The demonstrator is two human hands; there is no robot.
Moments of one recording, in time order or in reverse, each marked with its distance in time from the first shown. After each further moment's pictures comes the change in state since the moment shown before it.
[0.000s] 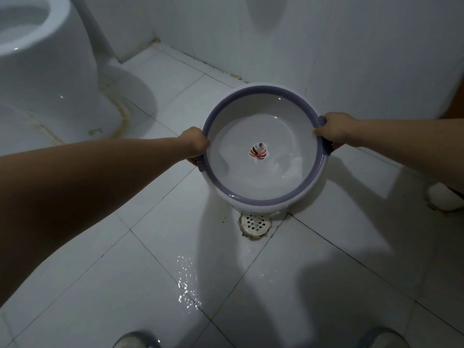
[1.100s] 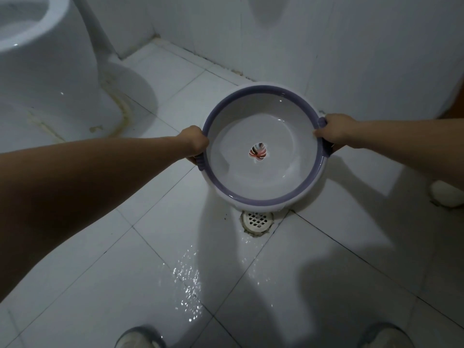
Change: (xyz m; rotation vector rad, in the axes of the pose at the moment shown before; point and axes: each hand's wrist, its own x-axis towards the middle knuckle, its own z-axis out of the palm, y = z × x) left_hand -0.007 -0.003 0.001 -0.071 -0.015 -0.019; right_hand -0.003 0.004 0.009 -0.022 -0.023 0.015
